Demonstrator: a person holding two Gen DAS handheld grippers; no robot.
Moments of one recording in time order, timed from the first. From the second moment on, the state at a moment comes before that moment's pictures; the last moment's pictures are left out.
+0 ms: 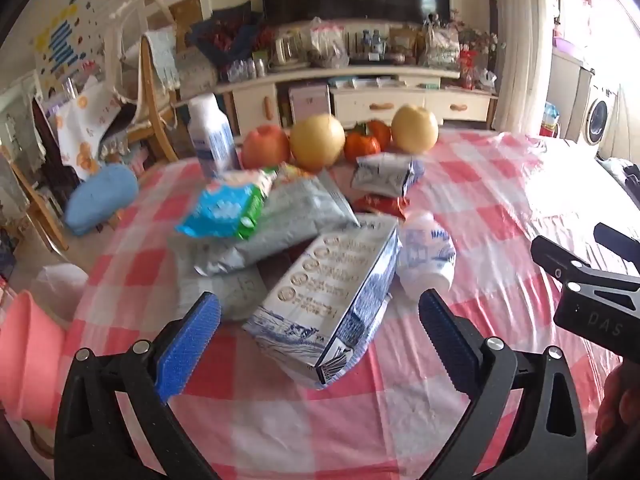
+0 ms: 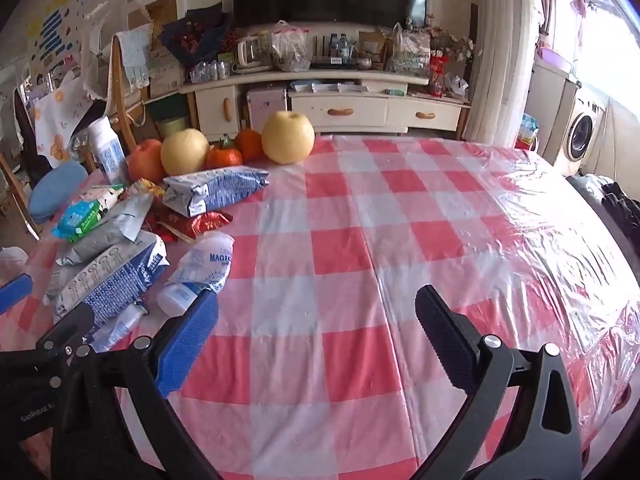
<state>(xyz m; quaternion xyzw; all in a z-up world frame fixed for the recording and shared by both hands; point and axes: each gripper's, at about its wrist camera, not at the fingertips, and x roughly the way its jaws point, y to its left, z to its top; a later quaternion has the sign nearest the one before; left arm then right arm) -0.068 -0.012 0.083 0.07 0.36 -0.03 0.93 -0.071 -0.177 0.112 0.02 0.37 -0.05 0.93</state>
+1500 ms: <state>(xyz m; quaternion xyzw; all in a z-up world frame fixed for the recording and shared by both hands) -0.138 0.092 0.167 0.03 0.26 0.04 0.96 -0.164 -0.069 0.180 -0.03 0.25 0.01 0.97</state>
